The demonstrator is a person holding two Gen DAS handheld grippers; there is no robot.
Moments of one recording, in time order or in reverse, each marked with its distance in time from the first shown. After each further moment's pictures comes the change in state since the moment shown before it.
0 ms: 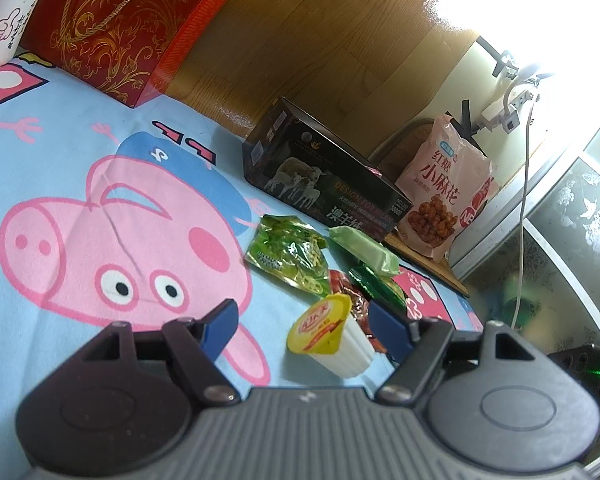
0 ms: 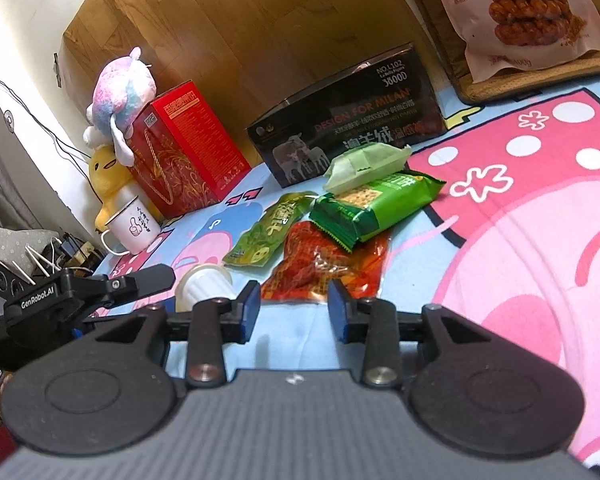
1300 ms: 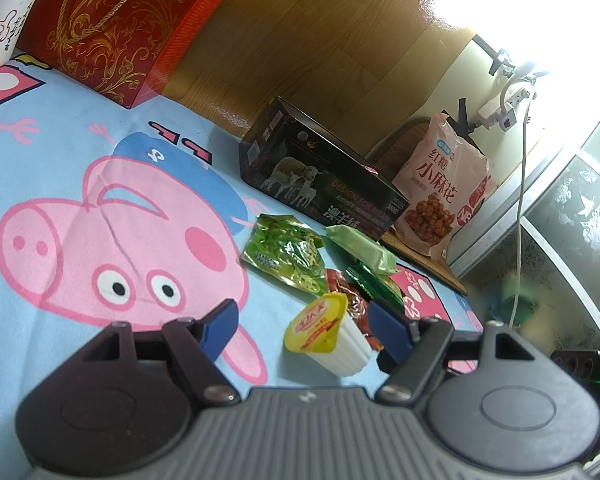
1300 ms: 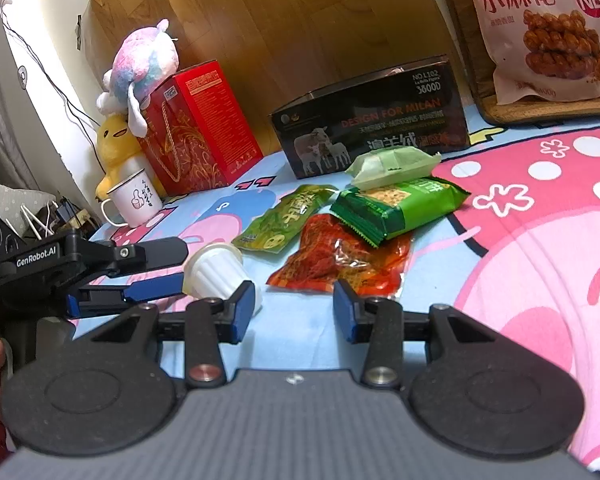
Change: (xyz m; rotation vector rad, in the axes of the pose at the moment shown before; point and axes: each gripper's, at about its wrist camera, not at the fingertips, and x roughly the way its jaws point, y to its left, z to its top) left arm 0.000 -0.001 -0.001 0.001 -0.002 0.000; right arm 0.006 0.018 -0.007 -0.133 0.007 -0.022
